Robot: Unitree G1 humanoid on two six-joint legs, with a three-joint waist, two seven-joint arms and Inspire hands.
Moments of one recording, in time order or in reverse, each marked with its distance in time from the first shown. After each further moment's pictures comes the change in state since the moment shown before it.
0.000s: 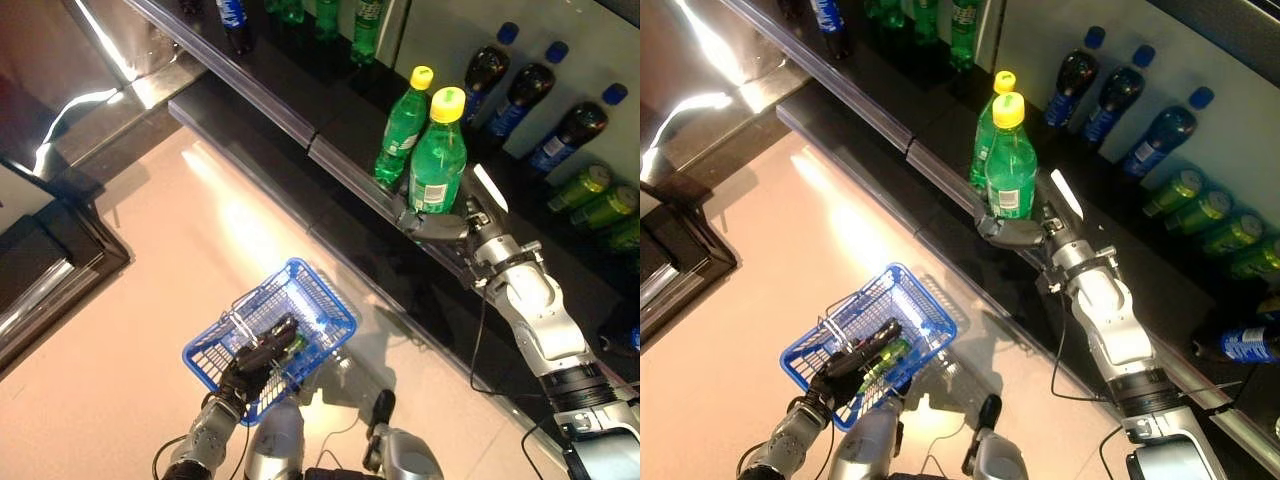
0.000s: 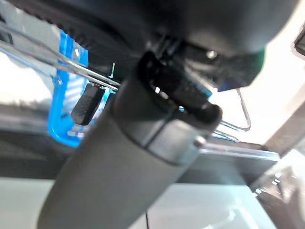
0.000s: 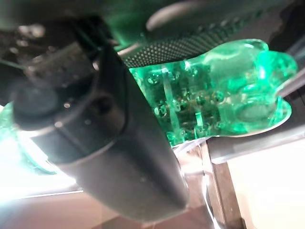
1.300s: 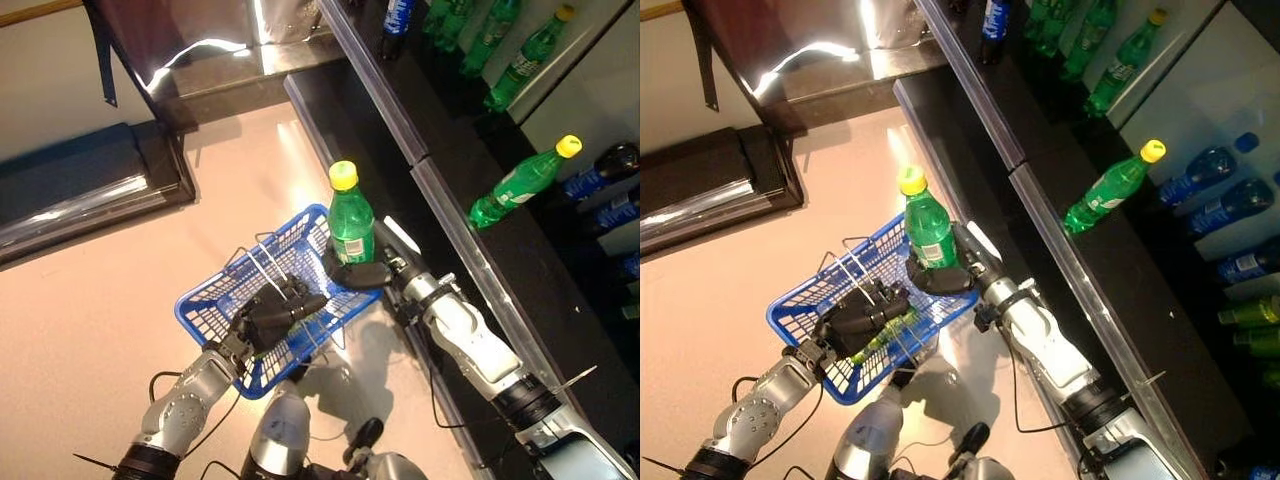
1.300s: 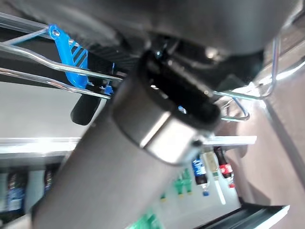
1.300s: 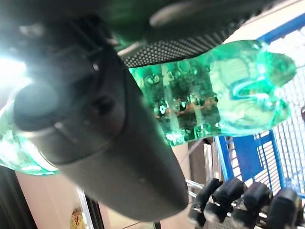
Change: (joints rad) left arm 0.015 0.246 -0.114 -0.603 -0.084 0.182 -0.052; right arm 0.000 0.107 0.327 -0.010 -0.008 0.027 -0.067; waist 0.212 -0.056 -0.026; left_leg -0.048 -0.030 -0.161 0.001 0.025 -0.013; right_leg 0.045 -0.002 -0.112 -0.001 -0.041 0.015
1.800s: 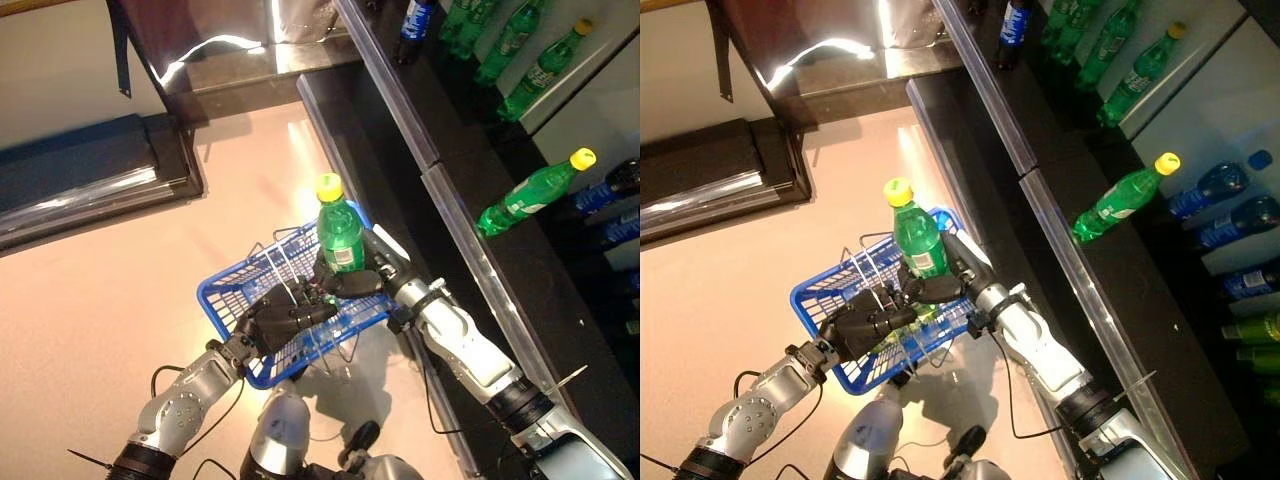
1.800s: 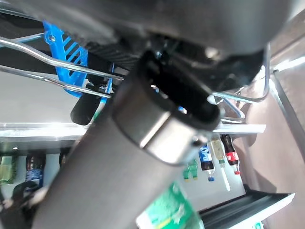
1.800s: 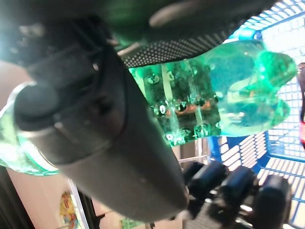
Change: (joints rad) left arm 0.000 0.039 -0.006 -0.069 0.001 0.064 -0.067; right arm 0.000 0.007 0.053 0.004 -0.046 0.012 -0.004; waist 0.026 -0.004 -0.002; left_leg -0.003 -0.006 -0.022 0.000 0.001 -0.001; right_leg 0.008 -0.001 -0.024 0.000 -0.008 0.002
